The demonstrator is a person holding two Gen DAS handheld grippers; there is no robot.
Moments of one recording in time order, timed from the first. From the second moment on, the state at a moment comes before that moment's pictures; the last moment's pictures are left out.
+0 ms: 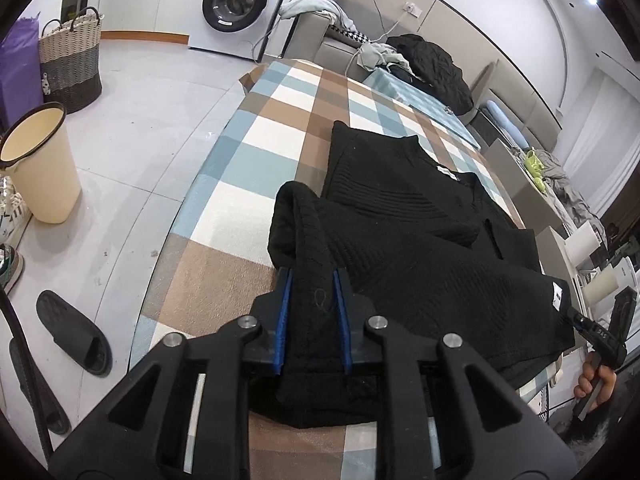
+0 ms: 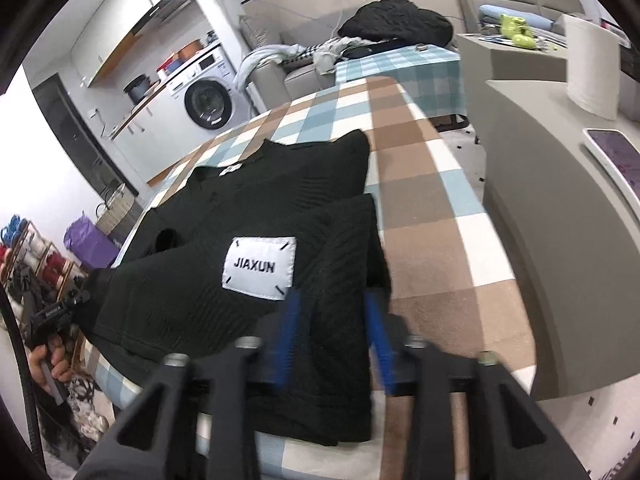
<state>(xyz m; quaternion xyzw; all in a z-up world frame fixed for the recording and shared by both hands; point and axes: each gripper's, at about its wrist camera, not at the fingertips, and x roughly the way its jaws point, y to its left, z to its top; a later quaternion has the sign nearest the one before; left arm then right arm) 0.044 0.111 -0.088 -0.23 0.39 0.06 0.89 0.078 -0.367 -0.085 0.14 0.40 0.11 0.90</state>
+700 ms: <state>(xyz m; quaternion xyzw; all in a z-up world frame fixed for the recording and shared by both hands) 0.050 0.116 -0.058 -0.25 0.32 0.05 0.91 0.075 -0.376 -0.050 0.19 0.30 0.13 0.92</state>
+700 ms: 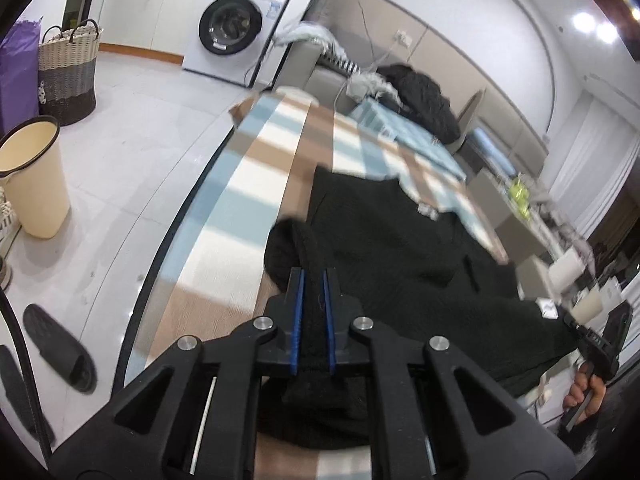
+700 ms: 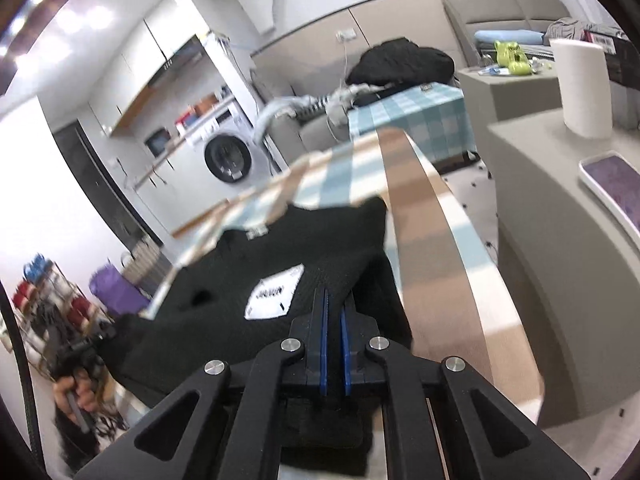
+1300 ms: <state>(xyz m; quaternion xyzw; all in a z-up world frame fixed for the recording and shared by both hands) 0.150 0.151 -0.037 -0.26 0.31 0.07 0.91 0.198 -0.358 -0.049 0.20 0.34 0.06 0.92</state>
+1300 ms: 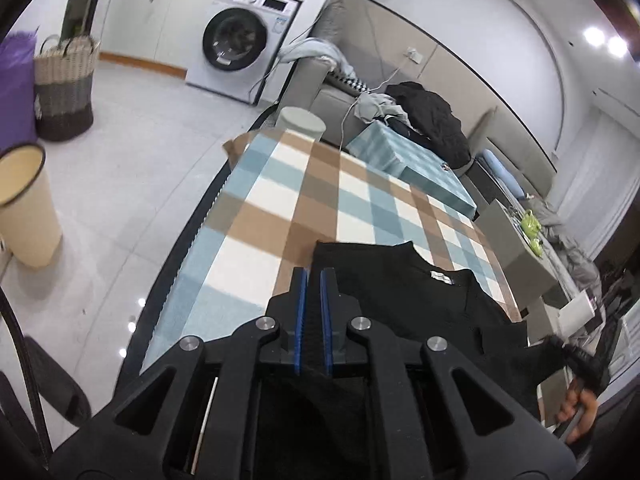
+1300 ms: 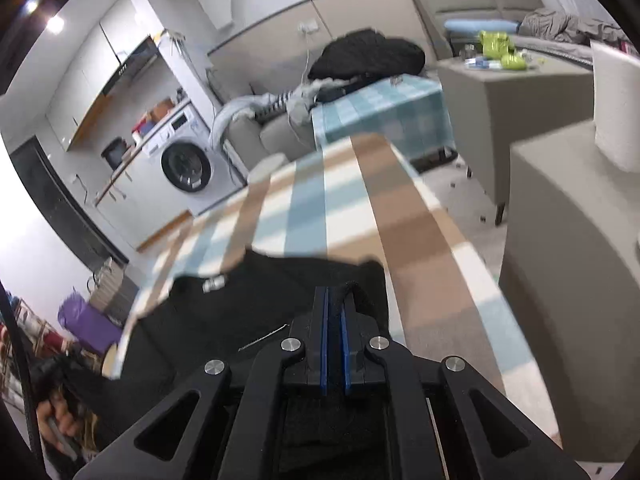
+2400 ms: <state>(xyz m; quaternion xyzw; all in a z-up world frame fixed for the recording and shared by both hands) 0.027 0.098 -0.116 -0.38 0.38 0.04 0.84 0.085 -0.354 -0.096 0.31 0.40 0.16 0.85</state>
